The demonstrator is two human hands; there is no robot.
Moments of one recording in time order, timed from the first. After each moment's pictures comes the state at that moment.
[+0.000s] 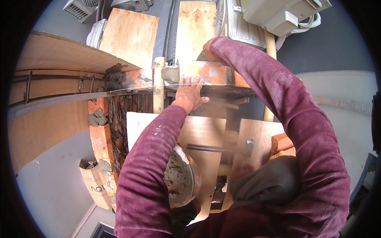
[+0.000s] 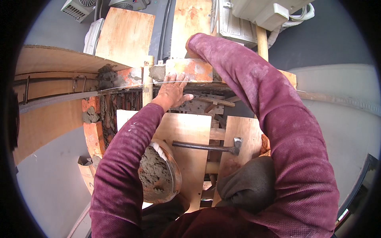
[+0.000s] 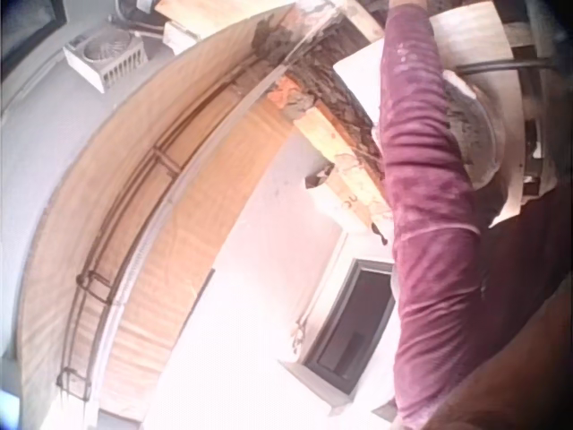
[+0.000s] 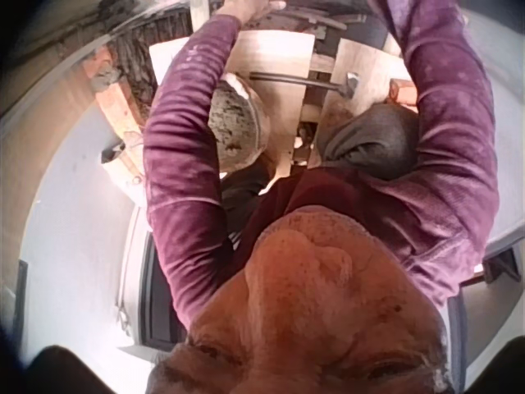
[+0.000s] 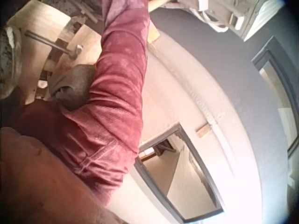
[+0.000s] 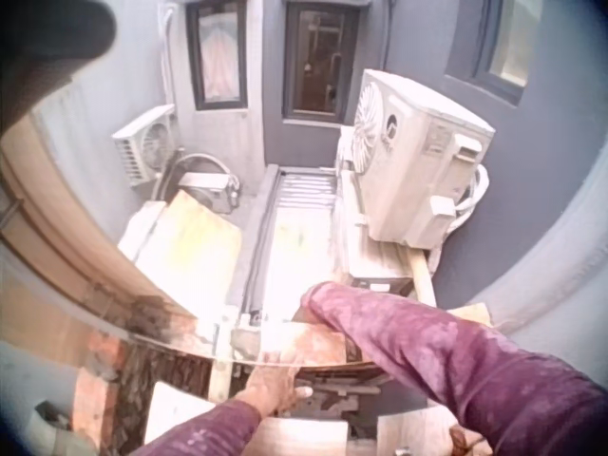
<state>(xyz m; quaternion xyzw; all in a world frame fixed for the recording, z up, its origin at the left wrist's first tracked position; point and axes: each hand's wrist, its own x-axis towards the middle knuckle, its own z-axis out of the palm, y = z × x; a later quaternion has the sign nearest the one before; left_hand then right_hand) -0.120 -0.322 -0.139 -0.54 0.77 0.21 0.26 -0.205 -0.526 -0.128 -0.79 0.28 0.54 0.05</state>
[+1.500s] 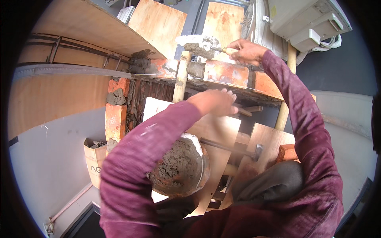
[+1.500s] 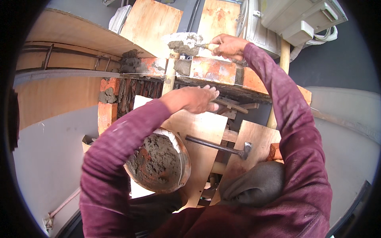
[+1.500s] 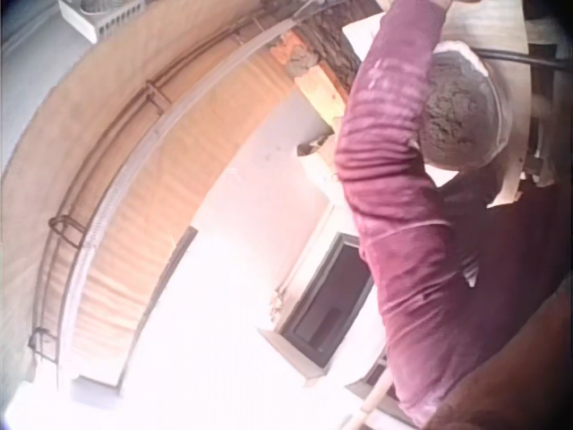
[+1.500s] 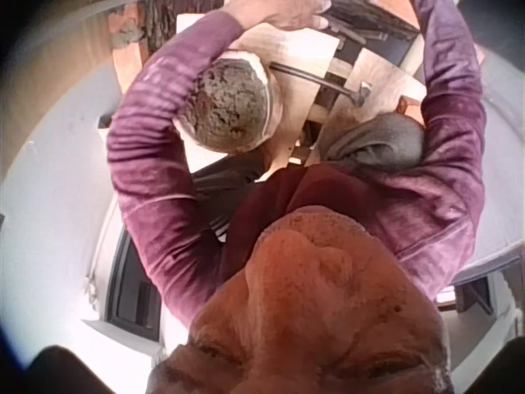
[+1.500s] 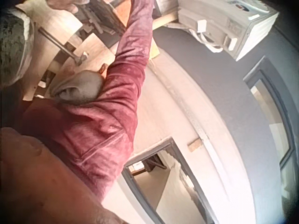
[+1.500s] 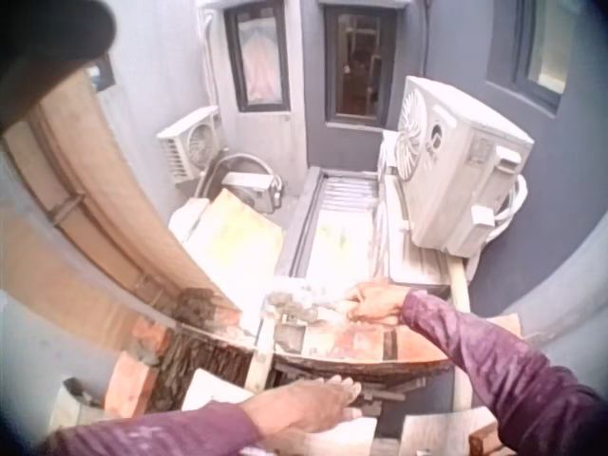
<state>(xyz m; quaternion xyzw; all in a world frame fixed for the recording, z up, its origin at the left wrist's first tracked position) -0.112 -0.300 -0.044 -0.43 0.77 0.43 0.20 -0.241 -0.490 -0.060 -0.71 0.41 0.11 0.56</state>
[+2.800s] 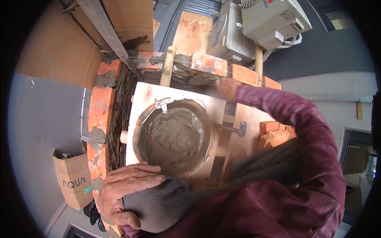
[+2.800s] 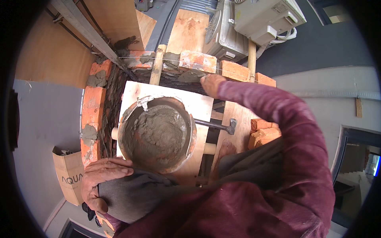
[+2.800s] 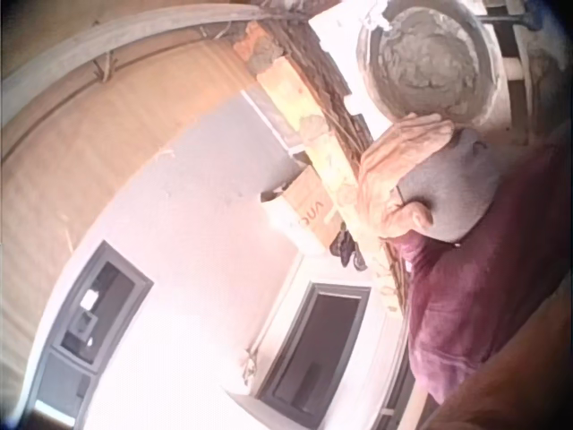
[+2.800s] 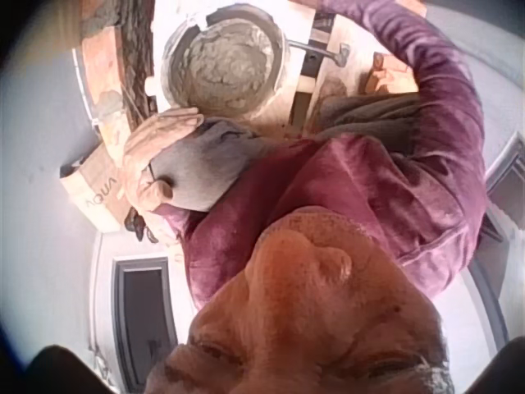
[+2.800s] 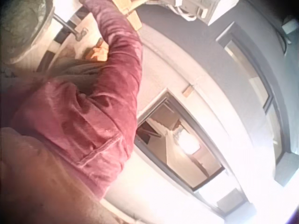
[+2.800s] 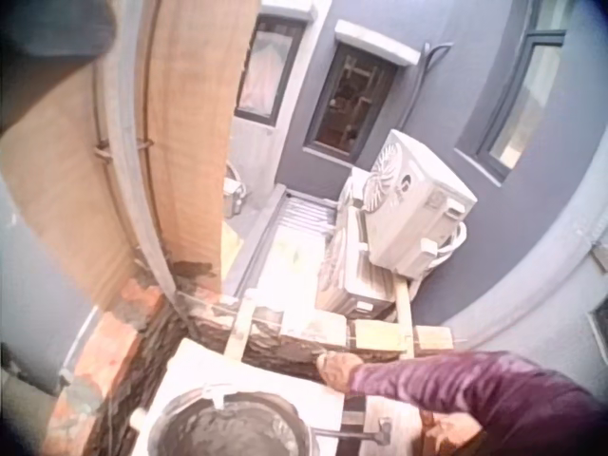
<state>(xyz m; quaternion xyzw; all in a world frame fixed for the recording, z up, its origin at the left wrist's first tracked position) 0.077 0.025 0.103 -0.34 0.64 0.50 -0.47 -0.240 -0.285 -0.033 -0.86 0.26 0.43 0.01</state>
